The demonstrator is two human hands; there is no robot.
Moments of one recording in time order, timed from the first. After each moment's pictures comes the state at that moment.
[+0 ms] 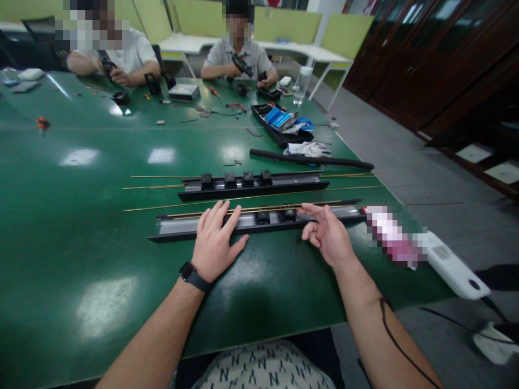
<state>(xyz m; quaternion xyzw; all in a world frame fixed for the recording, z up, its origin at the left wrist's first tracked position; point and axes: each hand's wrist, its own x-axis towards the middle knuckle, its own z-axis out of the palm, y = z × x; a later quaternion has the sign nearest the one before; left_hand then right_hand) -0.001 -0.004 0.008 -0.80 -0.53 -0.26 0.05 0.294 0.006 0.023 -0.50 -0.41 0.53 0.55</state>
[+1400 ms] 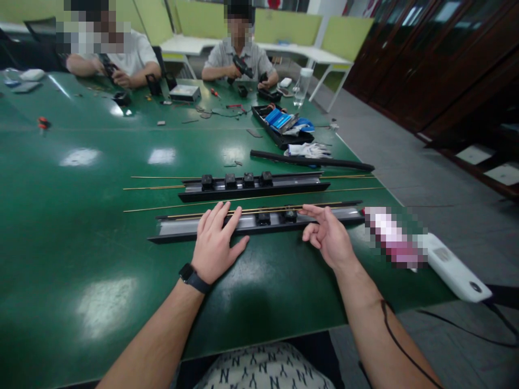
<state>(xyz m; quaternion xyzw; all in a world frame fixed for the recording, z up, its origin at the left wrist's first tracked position) -0.001 -0.004 0.007 -0.80 -0.53 -0.26 0.05 0.293 0.005 0.023 -0.49 -0.41 0.53 0.56</state>
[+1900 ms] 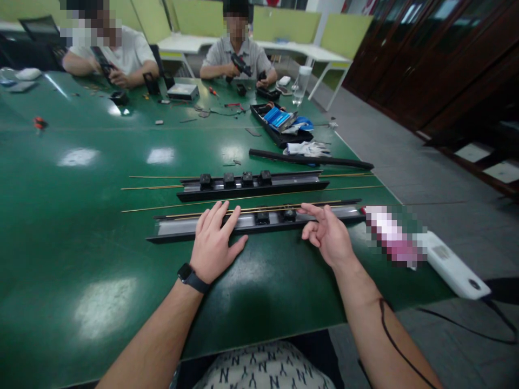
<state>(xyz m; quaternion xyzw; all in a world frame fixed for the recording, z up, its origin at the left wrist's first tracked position) -0.001 -0.004 0.008 -0.81 -0.53 -0.25 0.06 0.293 0.006 0.023 -0.49 -0.40 0.53 0.57</state>
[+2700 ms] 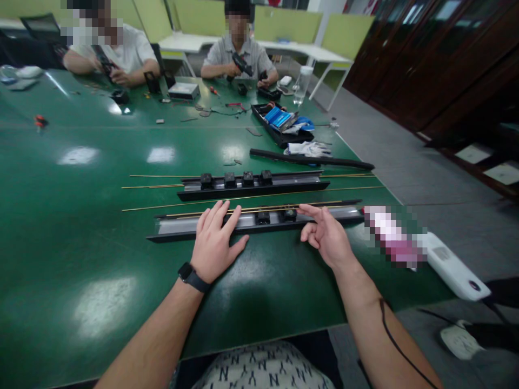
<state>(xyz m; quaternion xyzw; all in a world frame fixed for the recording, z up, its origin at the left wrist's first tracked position) -0.001 -0.004 0.008 -0.80 -0.53 -0.26 0.05 0.294 0.005 0.019 -0.48 -0.42 0.54 0.55</state>
